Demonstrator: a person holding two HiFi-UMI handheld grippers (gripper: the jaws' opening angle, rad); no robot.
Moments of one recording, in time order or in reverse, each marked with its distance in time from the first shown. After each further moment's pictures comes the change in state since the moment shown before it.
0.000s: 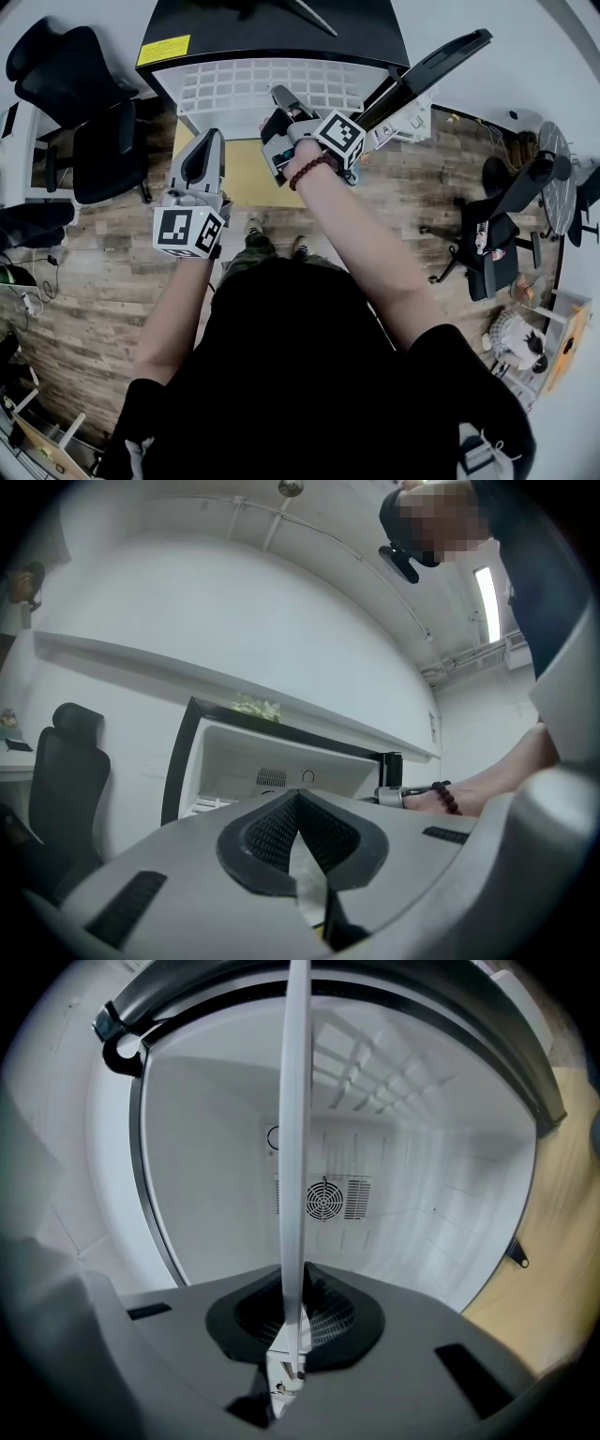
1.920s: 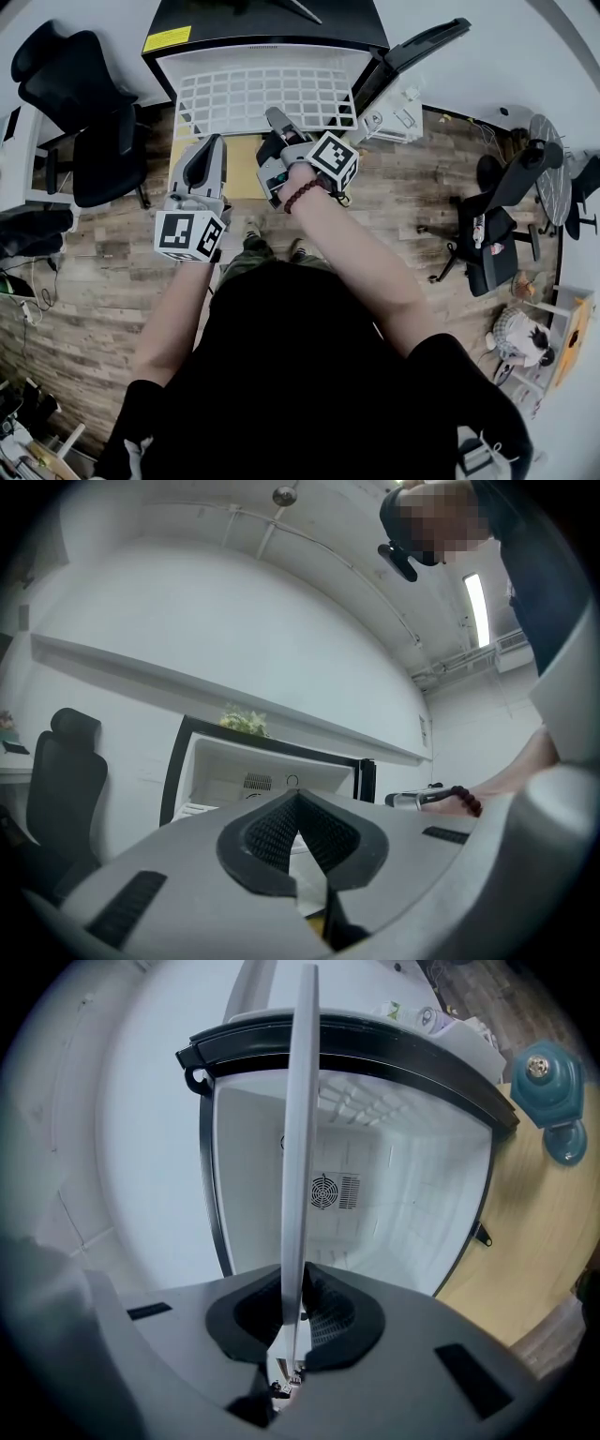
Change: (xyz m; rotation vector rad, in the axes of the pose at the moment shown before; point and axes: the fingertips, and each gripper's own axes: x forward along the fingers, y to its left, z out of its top) left arm -0.039 -0.035 0.009 0.014 -0.034 -0.036; right arm -0.070 0.009 -0.043 -0.022 -0.013 -0.020
